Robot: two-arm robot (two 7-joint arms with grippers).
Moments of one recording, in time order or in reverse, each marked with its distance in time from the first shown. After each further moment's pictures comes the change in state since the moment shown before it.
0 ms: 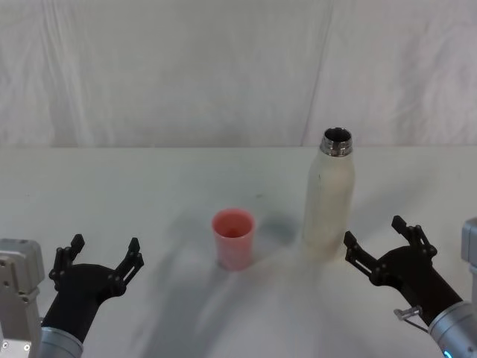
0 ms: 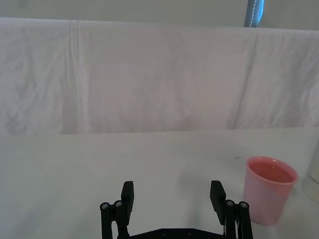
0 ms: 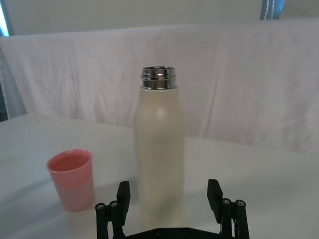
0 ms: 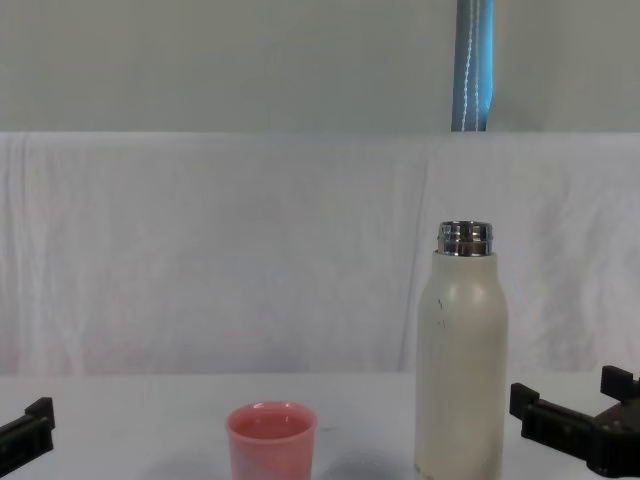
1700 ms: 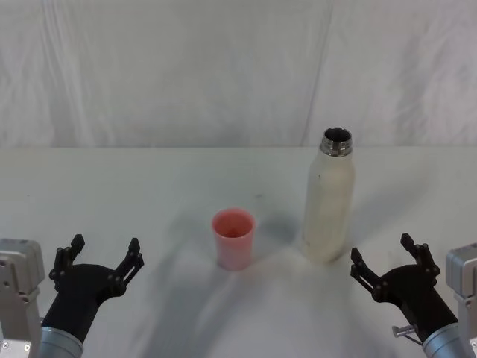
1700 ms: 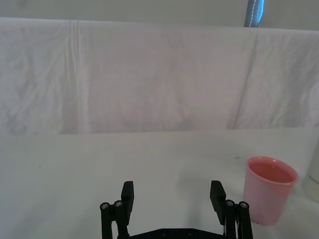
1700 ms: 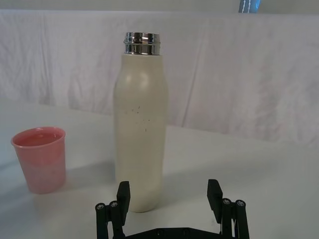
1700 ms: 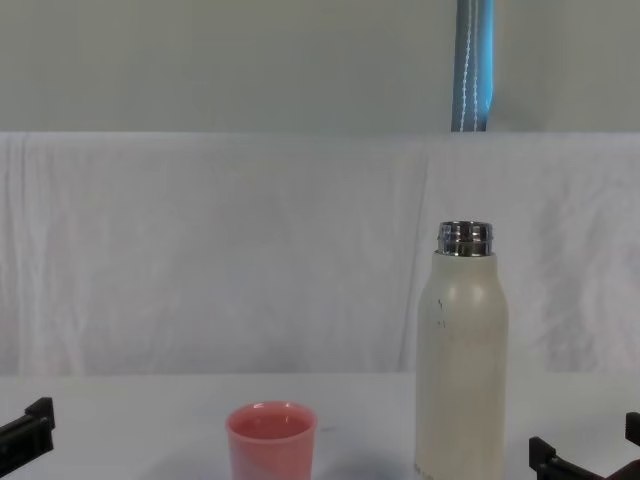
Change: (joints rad) left arm 0.000 0.000 0.000 0.000 0.000 0.000 0.000; right arm -0.026 -0.083 0.027 0.095 -0.157 -0.110 -0.066
